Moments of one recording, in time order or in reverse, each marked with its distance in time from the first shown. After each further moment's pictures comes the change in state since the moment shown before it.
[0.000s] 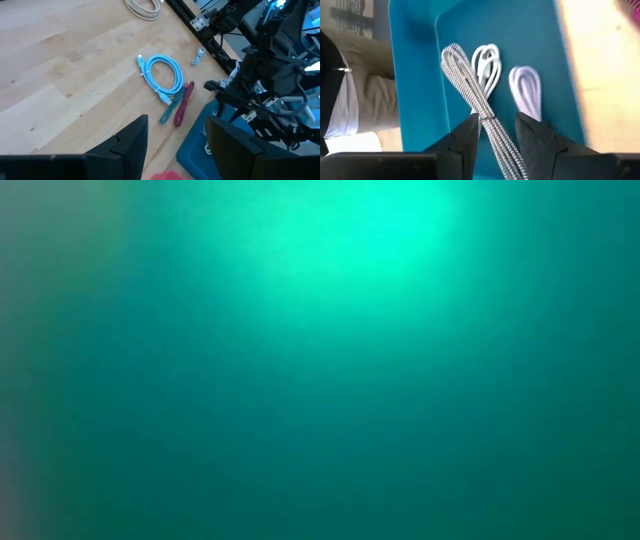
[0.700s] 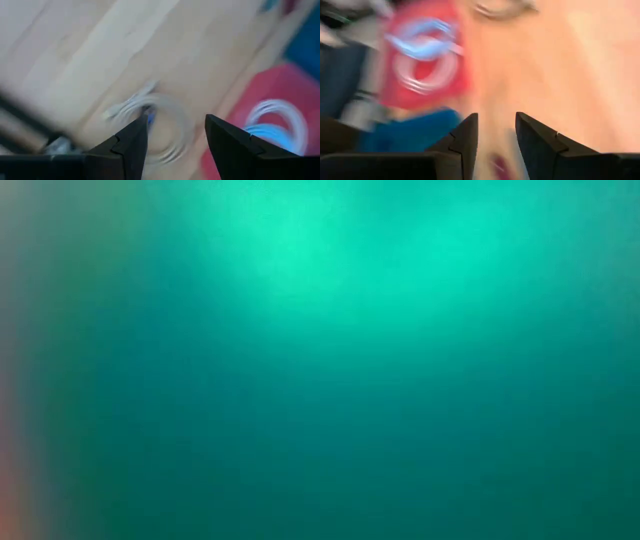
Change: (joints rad) left arm -0.022 0.016 -0.002 -0.564 0.134 0.095; right arm -0.276 0.000 0.478 -0.433 0.295 -0.432
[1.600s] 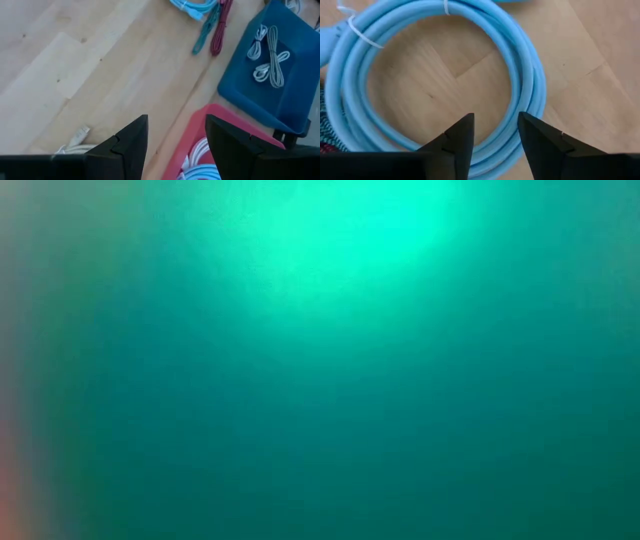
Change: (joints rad) left arm -0.149 0.137 0.001 0.346 -0.102 -0.070; right arm -0.239 -0.006 -0.564 -0.028 0.023 0.132
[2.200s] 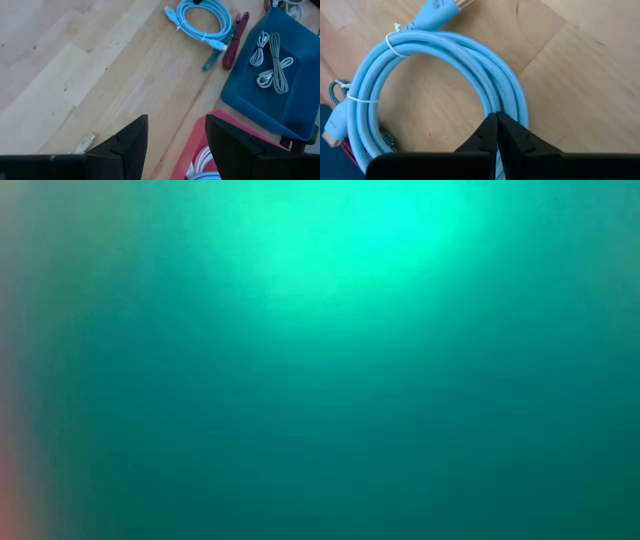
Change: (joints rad) left arm -0.026 -0.003 0.000 0.001 -0.070 -0.002; right arm -0.004 0.011 -0.218 0.251 -0.163 0.269
